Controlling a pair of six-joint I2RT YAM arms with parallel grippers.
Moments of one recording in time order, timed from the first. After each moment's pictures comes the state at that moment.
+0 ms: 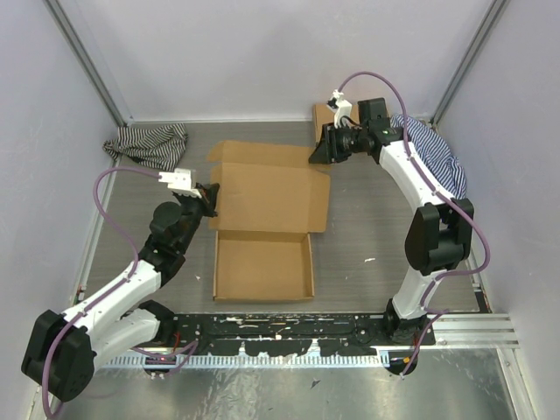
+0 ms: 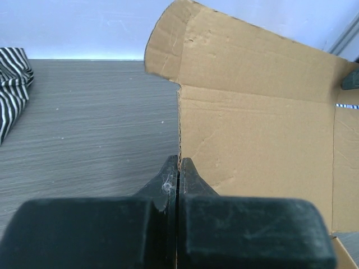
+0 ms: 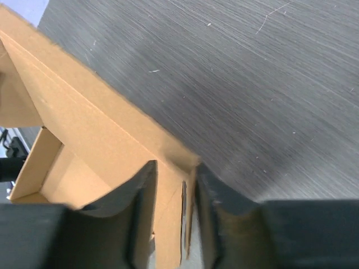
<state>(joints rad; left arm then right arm) -0.51 0.96 0.45 0.51 -0.20 -0.23 0.20 1.78 1.60 -0.54 -0.71 0.01</state>
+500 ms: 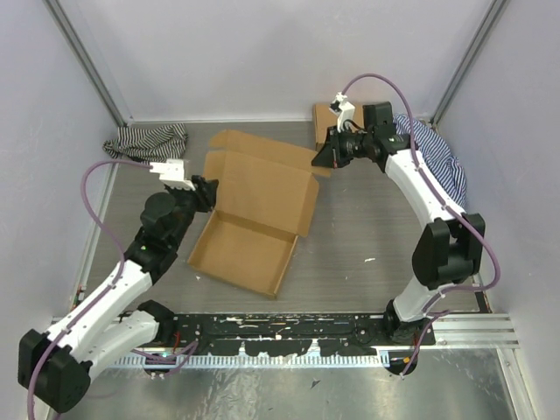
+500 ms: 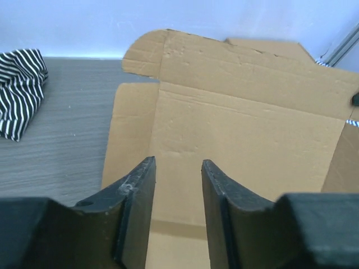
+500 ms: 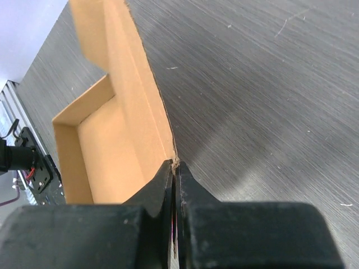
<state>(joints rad) -0.51 0.89 0.58 0.27 -0.23 -0.24 0.20 1.69 1.52 -0.53 -0.76 0.00</state>
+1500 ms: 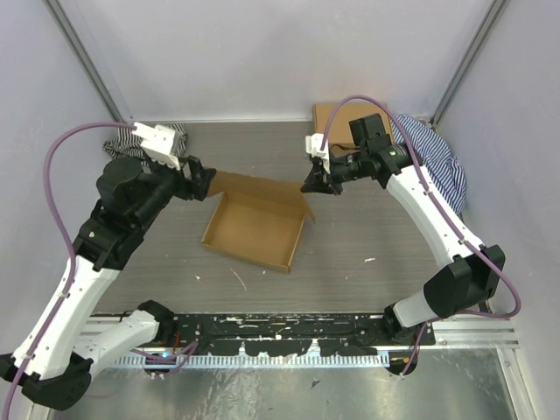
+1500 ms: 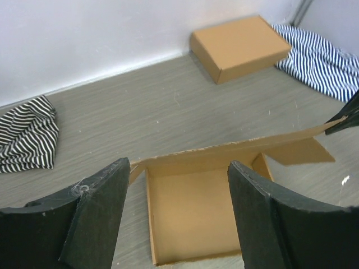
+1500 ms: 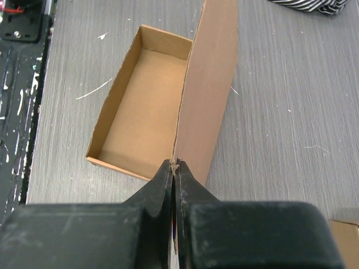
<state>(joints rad) -0.51 0.88 1.20 -0.45 -0.07 -0.07 0.37 1.47 1.51 -0.85 -0.94 -0.87</state>
